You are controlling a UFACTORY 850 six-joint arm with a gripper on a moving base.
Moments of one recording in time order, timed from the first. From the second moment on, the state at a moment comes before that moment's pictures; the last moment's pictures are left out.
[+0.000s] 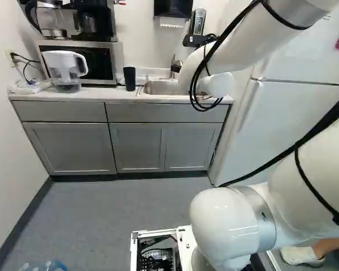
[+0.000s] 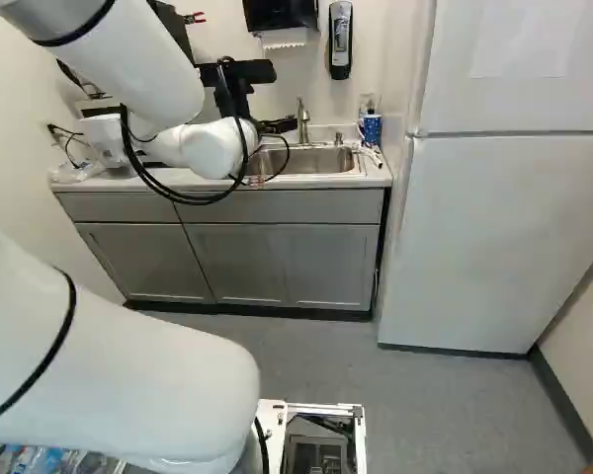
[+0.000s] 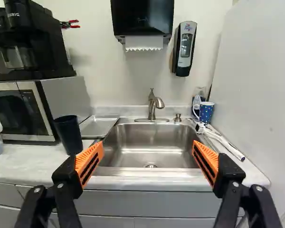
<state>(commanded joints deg) -0.3 16.0 -34.2 0.0 38.2 0.0</state>
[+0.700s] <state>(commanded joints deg) -0.3 15.2 -39.2 0.0 32.3 0.0</state>
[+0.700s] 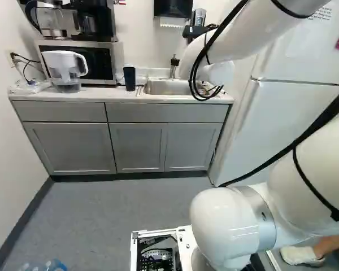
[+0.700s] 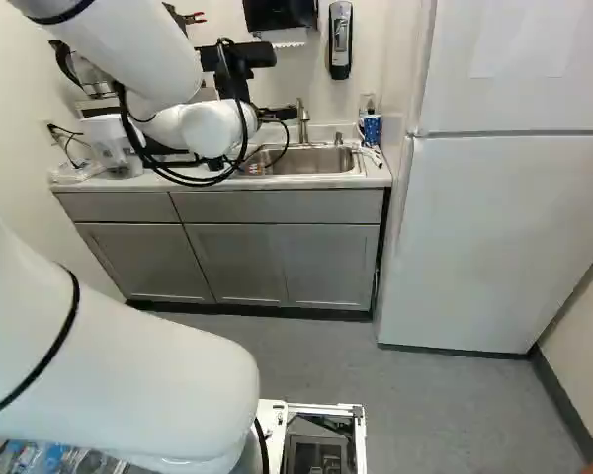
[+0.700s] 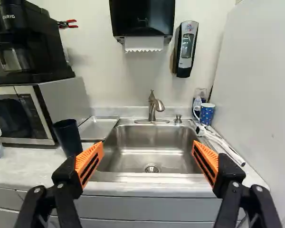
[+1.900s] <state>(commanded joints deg) -0.3 15.0 -44.0 0.0 26.6 0.0</state>
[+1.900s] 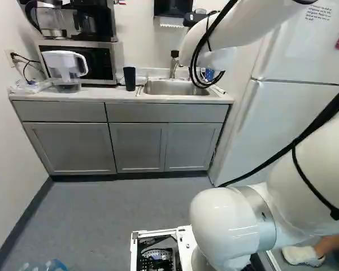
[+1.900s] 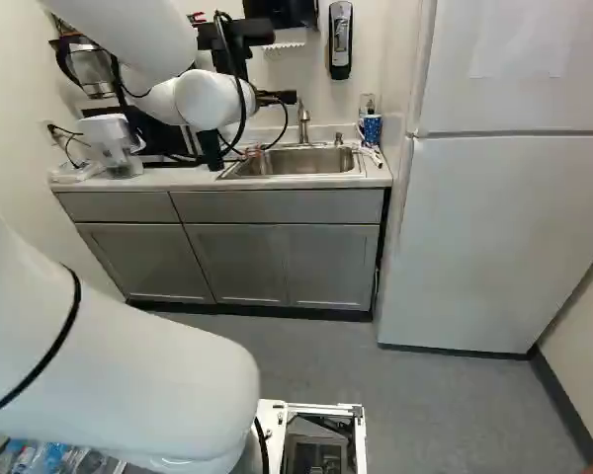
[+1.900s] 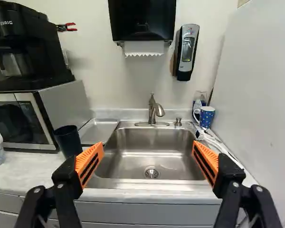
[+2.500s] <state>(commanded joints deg) -0.3 15.0 -44.0 0.0 26.6 0.0</state>
